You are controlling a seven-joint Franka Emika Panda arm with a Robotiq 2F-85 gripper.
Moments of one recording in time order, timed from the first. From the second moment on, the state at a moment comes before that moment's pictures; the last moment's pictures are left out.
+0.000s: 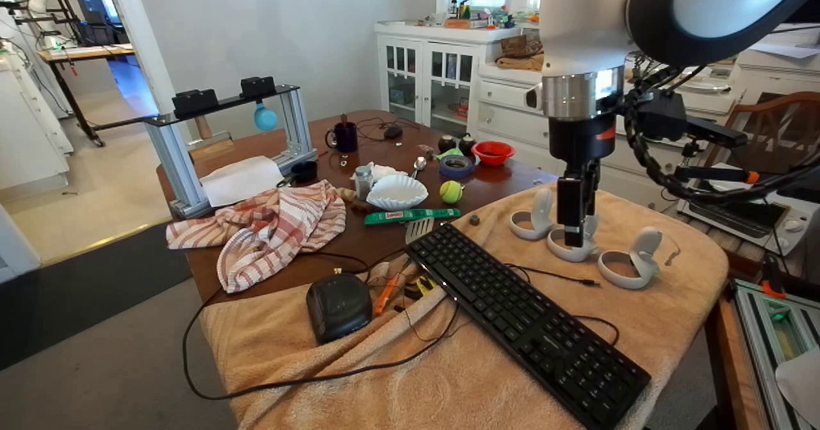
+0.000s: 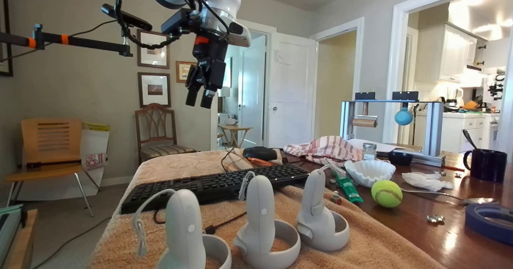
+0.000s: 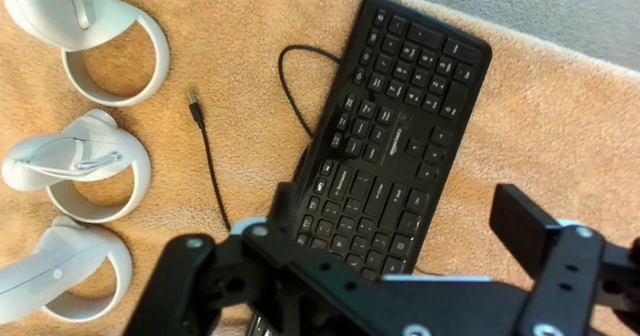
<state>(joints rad) 0.07 -0.24 0.09 -2.44 0.06 1.99 0.16</state>
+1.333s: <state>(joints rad) -0.01 0.14 -0.04 -2.31 -0.78 2.66 1.20</state>
